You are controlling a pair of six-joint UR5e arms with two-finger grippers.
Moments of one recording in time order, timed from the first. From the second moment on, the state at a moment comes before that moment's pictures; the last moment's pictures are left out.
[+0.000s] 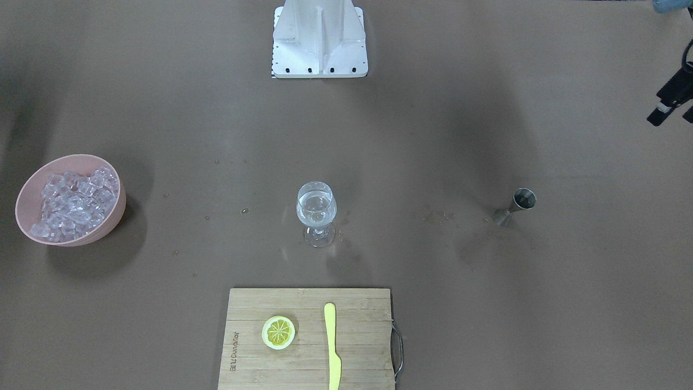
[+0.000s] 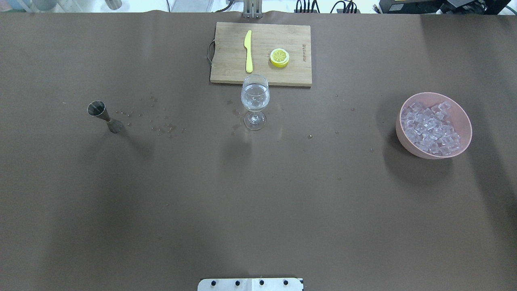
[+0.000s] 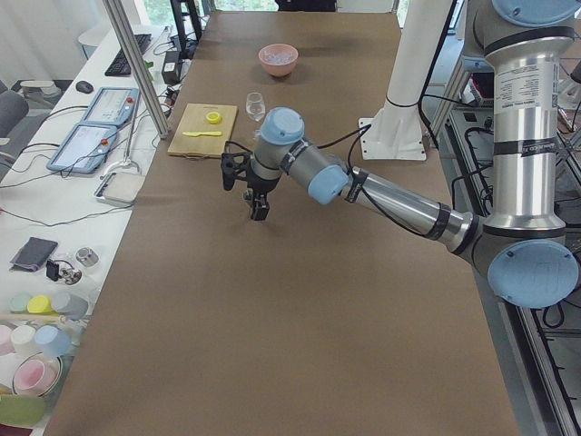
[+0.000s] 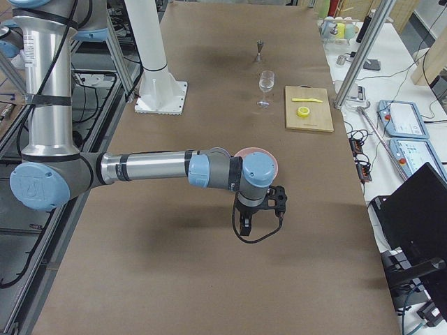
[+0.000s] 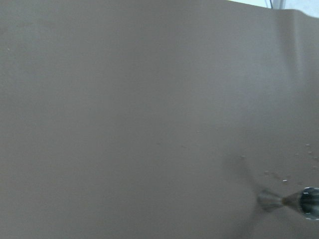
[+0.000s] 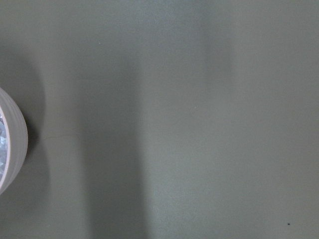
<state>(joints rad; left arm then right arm) -1.27 -1.49 -2.12 -1.87 -2.23 -1.02 1.58 -1.61 1.72 -1.74 2.38 -0.03</state>
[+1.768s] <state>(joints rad) -0.35 -1.82 -1.91 -1.34 -0.89 -2.05 1.58 -1.62 1.75 -1.74 2.38 -0.03</state>
